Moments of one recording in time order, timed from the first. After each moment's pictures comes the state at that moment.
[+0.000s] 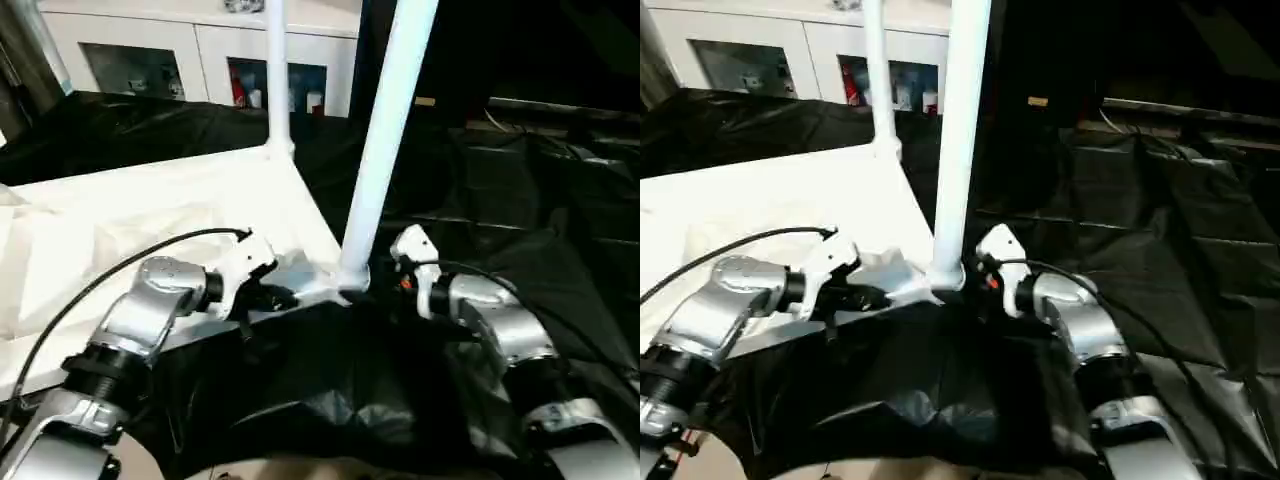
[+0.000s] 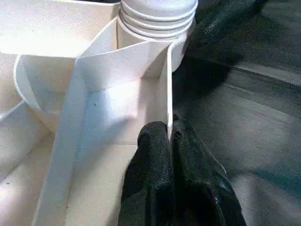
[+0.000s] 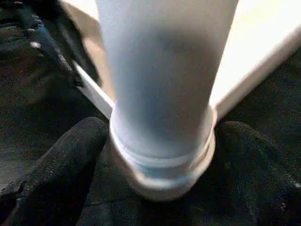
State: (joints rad) left arm -0.49 0.48 -0.26 0.36 -0.07 0.35 -1.23; right arm -0.50 -0.30 0.17 0.54 0.09 0.15 1.08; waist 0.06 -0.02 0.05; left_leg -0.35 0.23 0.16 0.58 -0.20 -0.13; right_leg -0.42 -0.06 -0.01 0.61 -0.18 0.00
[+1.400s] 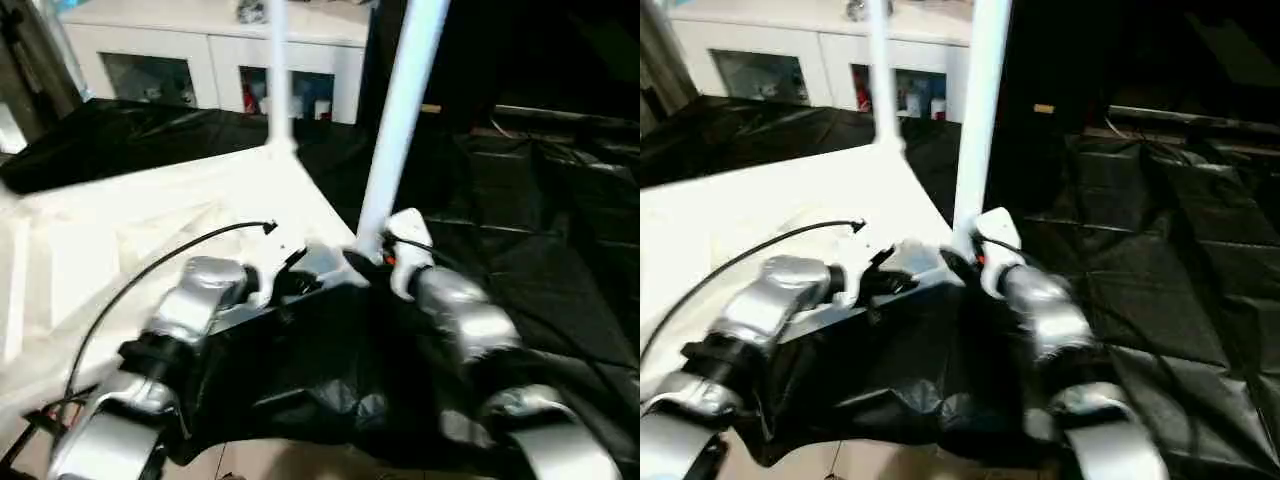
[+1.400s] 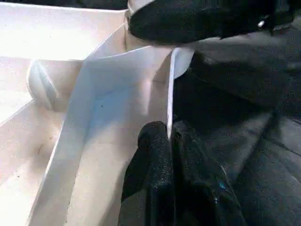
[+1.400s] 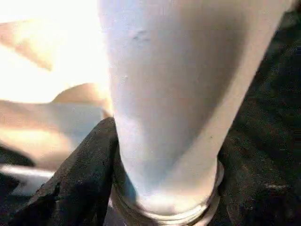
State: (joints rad) left arm -0.60 0.26 -0.24 0.56 0.00 0.34 -0.87; right arm -0.60 -0.06 0.05 0.75 0.04 0.11 0.42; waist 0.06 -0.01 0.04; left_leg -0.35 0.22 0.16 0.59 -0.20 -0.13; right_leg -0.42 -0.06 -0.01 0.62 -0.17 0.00
